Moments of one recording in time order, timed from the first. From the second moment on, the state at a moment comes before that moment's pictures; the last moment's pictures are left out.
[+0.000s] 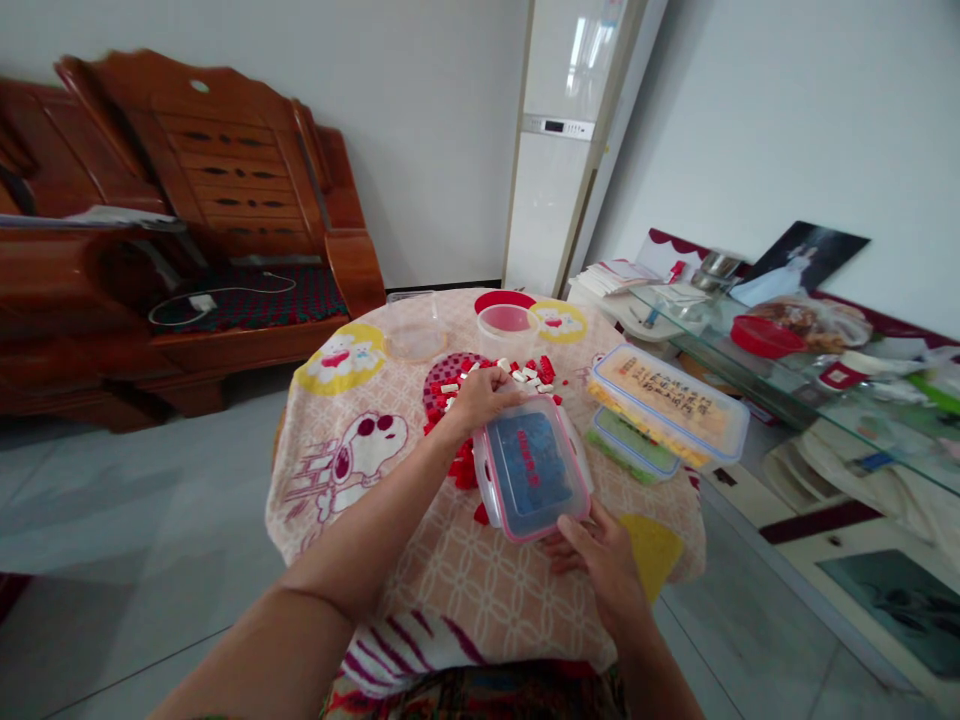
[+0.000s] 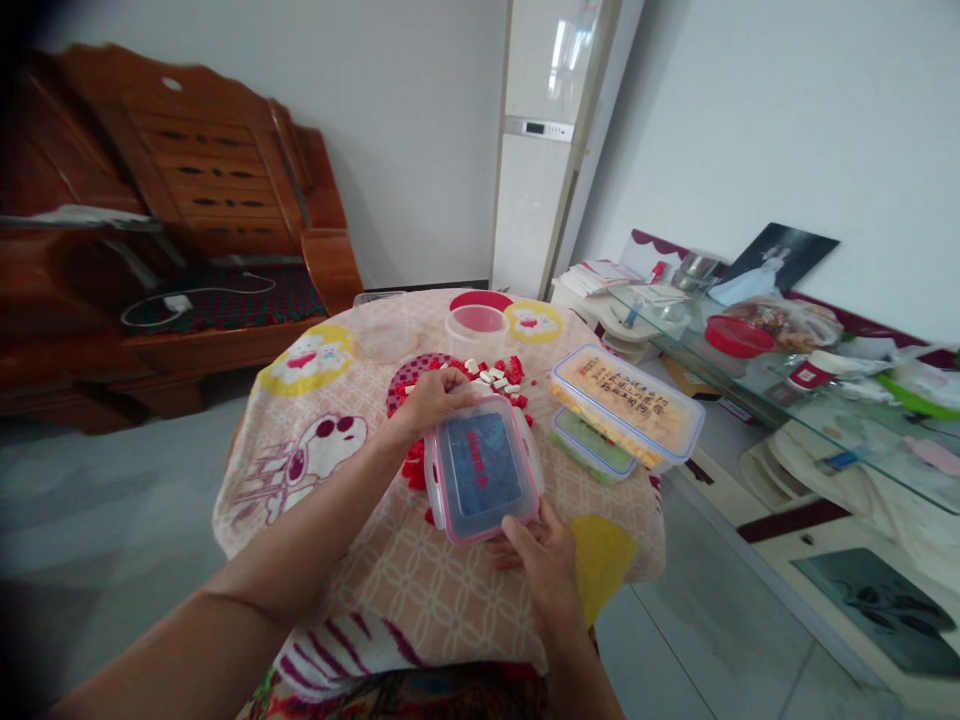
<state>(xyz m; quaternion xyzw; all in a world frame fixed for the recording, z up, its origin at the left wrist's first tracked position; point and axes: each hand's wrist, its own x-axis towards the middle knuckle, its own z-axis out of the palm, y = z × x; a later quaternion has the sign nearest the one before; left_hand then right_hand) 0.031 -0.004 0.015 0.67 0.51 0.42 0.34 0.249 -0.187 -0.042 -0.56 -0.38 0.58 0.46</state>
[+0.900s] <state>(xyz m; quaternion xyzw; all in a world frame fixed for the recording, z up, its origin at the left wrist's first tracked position) -0.103 0.097 0.071 0.15 0.51 0.79 0.30 0.256 -0.162 -0.049 -0.58 -0.39 0.49 0.52</state>
